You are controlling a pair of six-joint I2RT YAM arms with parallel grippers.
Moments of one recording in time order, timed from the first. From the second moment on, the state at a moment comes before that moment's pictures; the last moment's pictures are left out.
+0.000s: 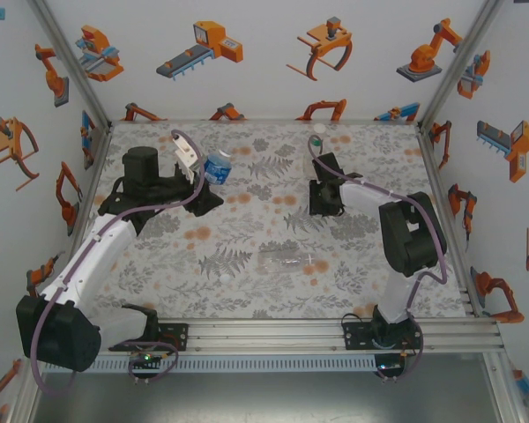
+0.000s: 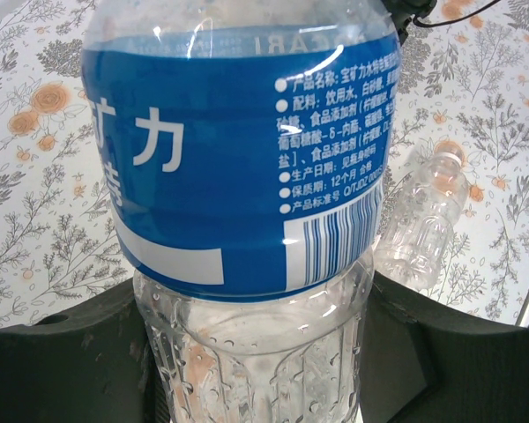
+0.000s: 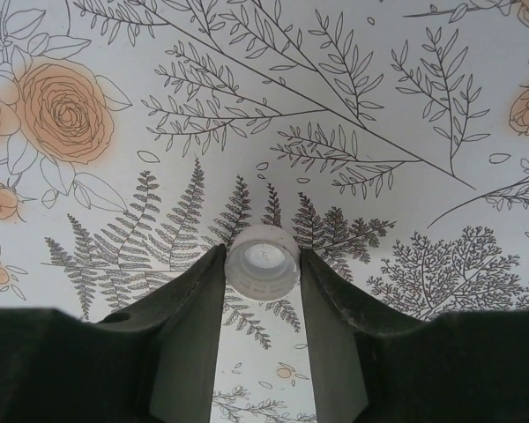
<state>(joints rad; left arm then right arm) -0.30 1.18 0.99 -0.32 0.69 0.28 0.39 1.85 1.16 -0.41 0.04 0.34</state>
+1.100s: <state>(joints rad) -0.30 1.18 0.99 -0.32 0.69 0.28 0.69 1.96 1.34 -0.47 0.08 0.40</state>
